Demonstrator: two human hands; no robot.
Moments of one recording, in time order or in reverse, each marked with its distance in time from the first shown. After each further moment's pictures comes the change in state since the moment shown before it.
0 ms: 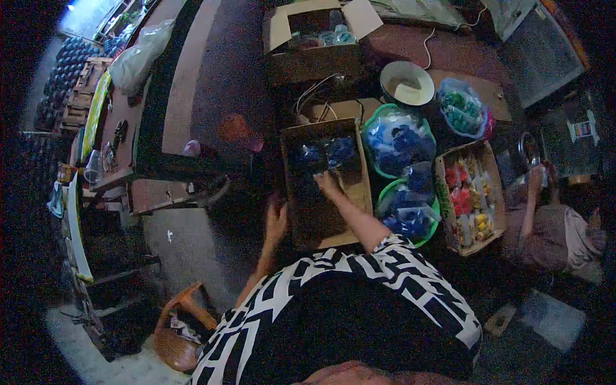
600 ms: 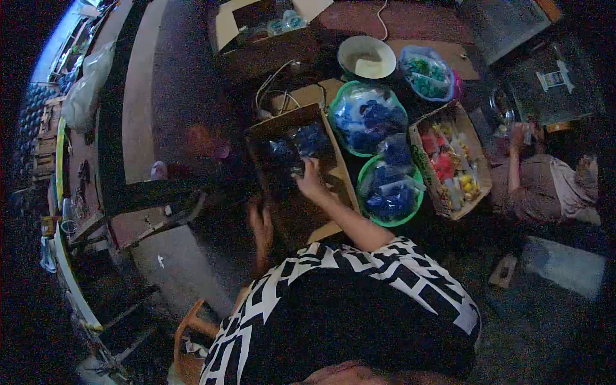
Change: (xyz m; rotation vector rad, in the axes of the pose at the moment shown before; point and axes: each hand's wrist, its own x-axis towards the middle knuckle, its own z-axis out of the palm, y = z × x) left_hand 0.001 -0.014 0.013 -0.093 -0.025 0.205; right_hand -0.059 -0.064 -0.027 -0.264 0.244 0.070
